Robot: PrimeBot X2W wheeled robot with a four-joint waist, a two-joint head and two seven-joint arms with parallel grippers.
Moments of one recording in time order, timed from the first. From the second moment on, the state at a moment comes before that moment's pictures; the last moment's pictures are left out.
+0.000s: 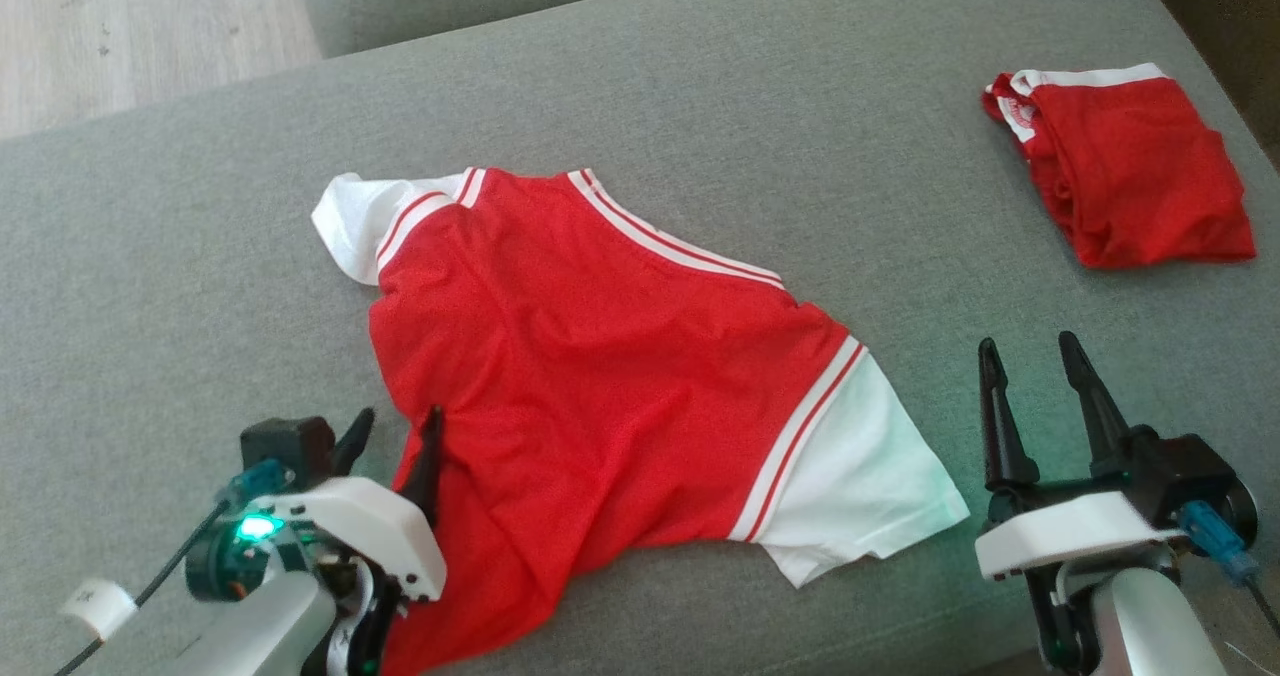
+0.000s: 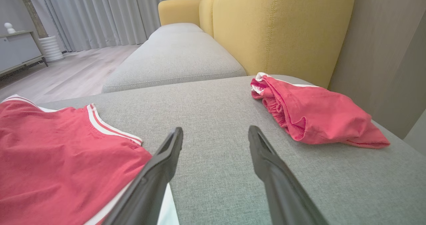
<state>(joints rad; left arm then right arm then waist) -0.33 0.45 -0.81 0.28 -0.96 0.27 0.00 -0.07 -0.04 -0.01 0.28 0.09 0.13 -0.25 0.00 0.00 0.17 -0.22</state>
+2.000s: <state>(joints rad) 0.18 0.24 -0.34 0.24 -0.52 0.20 -0.25 -0.01 -0.04 -0.06 0.26 0.04 0.13 -0.25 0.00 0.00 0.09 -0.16</state>
